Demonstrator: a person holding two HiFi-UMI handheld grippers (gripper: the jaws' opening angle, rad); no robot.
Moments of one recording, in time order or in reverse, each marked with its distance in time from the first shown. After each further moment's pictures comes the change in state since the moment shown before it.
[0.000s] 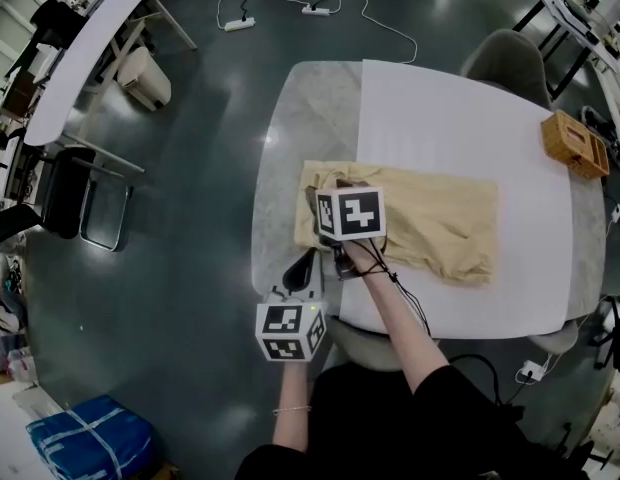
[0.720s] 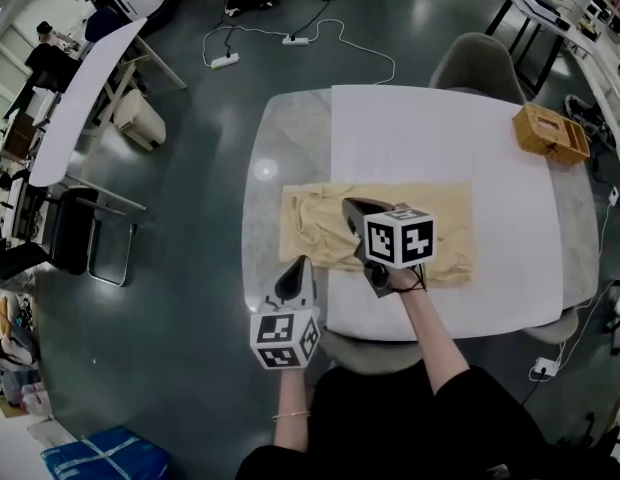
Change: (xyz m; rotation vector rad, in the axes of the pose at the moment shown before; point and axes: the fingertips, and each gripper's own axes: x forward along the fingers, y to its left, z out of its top) left arm -0.007 -0.036 0.037 0.070 -0.066 -0.004; right arm -0.103 -0.058 0.014 0.029 -0.217 0.151
